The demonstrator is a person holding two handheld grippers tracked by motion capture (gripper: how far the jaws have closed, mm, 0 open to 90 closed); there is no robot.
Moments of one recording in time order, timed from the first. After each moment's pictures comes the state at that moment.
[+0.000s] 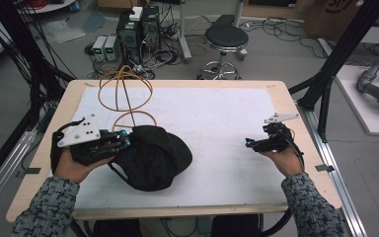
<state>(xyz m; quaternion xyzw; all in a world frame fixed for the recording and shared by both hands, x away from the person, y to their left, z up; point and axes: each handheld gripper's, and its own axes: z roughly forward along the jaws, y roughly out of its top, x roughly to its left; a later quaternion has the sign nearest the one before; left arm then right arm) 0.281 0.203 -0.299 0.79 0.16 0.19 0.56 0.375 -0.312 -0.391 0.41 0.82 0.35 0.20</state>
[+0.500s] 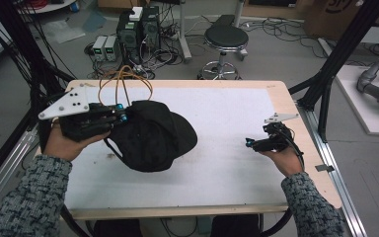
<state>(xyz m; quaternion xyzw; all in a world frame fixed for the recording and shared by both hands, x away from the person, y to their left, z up) 0.298 0.207 -0.235 0.76 0.13 0.21 0.59 0.377 -0.314 -0.391 0.41 0.82 0.35 0.20</state>
